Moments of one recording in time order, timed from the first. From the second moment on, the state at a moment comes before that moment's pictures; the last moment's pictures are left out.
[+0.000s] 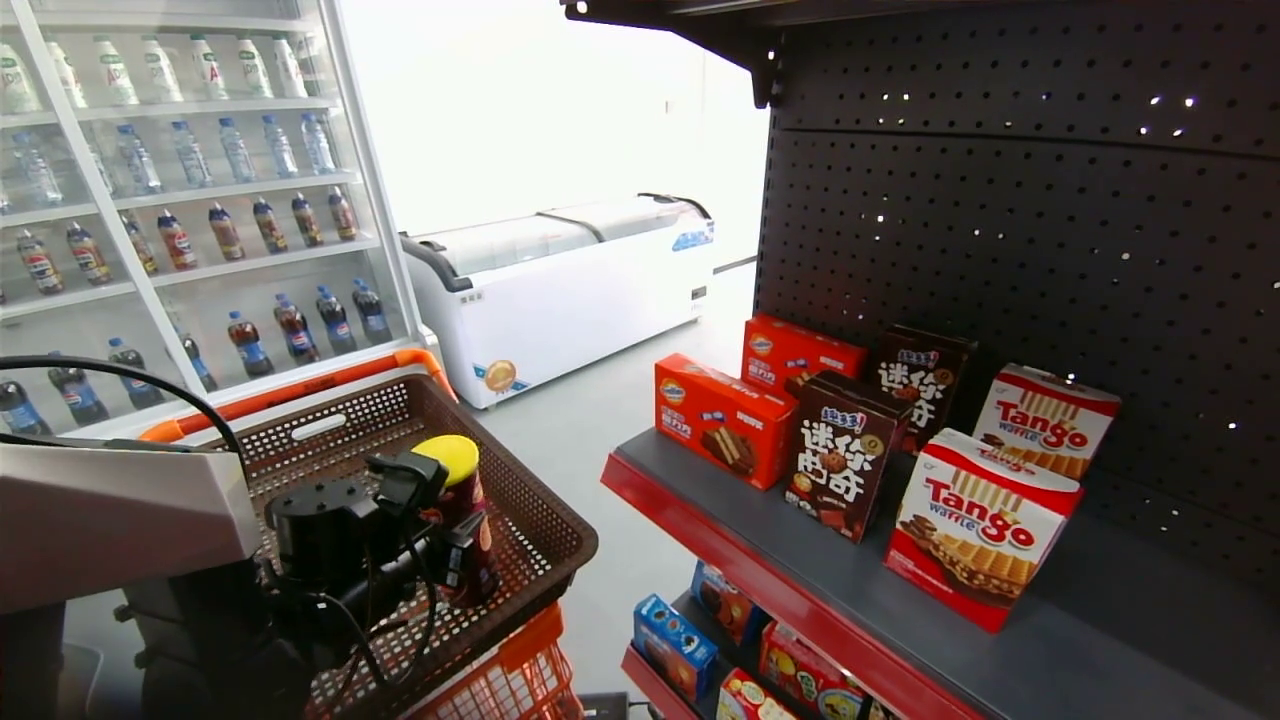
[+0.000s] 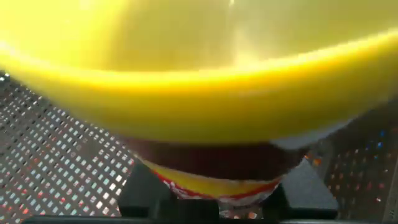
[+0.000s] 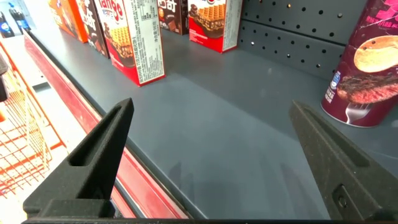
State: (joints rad) left arm -0.15 2.23 -0.39 -1.48 -0.02 0.18; right arm 0.00 0.00 0.00 0.00 0.00 0.00
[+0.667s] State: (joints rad) left arm -0.26 2.02 -0.79 -0.93 -0.08 0.22; right arm 0.00 0.00 0.00 0.00 0.00 0.00
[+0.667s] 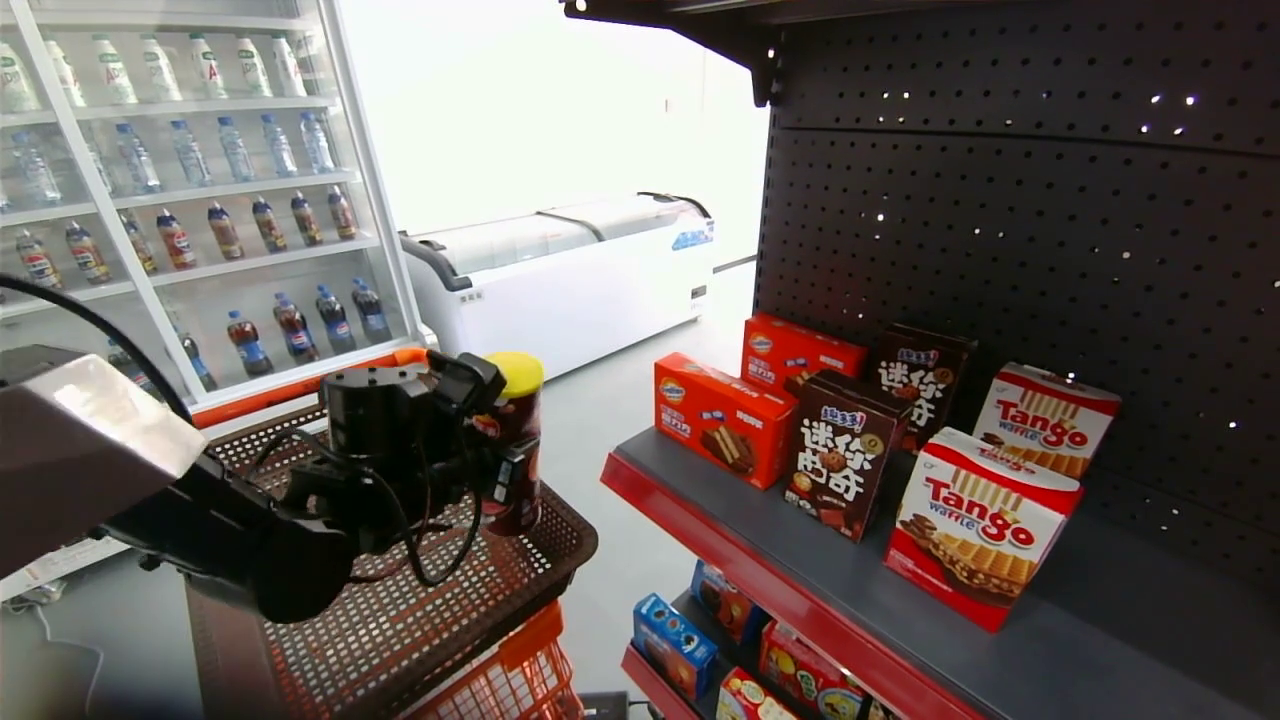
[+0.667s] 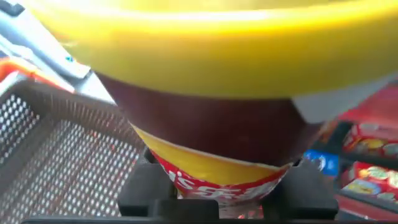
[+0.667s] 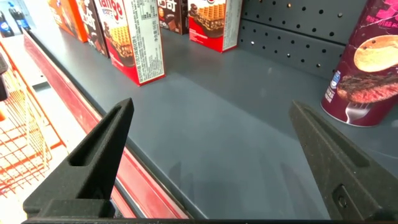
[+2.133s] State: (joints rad) left arm -0.58 1.51 -0.87 -0.43 -0.11 0.01; right arm 0.00 0.00 0.00 0.00 0.00 -0.01
